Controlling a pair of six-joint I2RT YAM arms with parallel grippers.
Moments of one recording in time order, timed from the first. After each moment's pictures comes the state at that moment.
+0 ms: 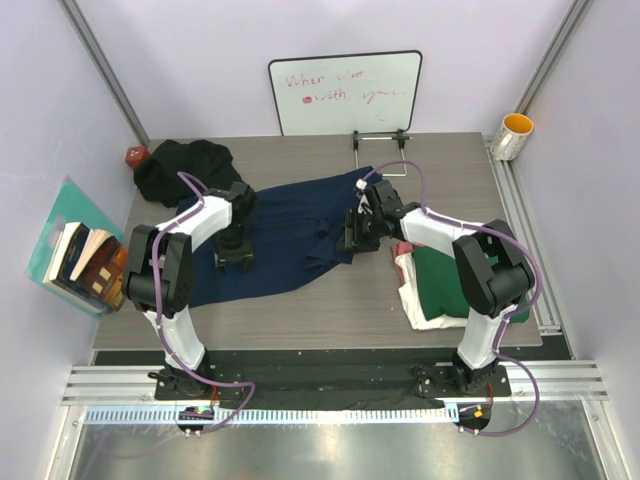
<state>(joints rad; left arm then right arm) -0.26 1.82 1.24 -0.97 -0.20 -0.55 0.48 1.83 1.14 -0.27 -0.35 0.49</state>
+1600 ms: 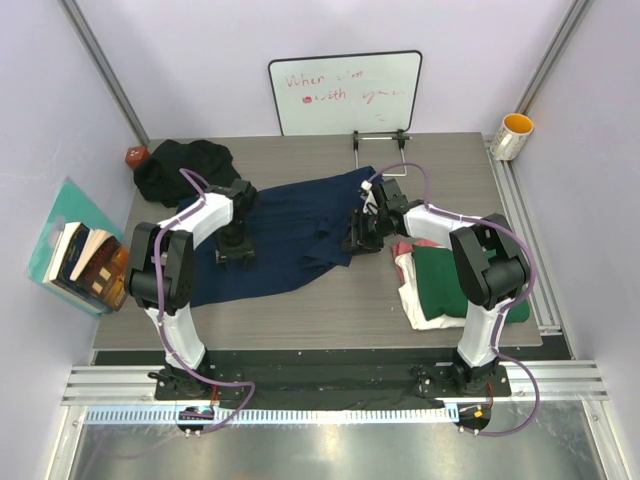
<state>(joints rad) -0.26 1.85 1.28 -0.97 -0.20 -0.53 0.42 1.88 1.16 -0.29 -0.44 0.47</state>
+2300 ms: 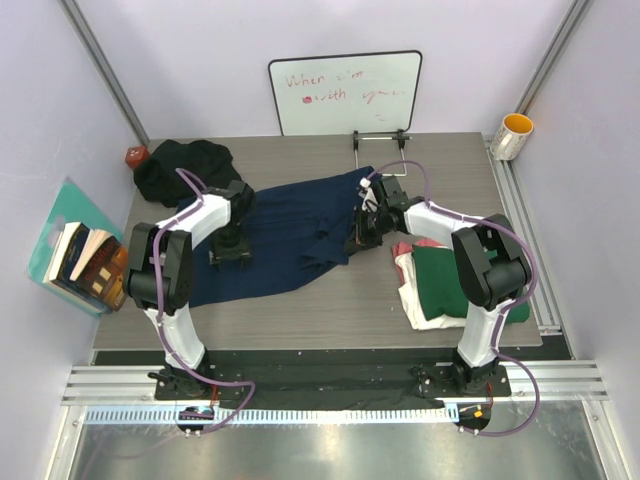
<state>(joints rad) -0.25 1.85 1.27 -0.97 -0.26 -0.53 0.42 1.88 1.18 -0.30 -0.49 0.47</state>
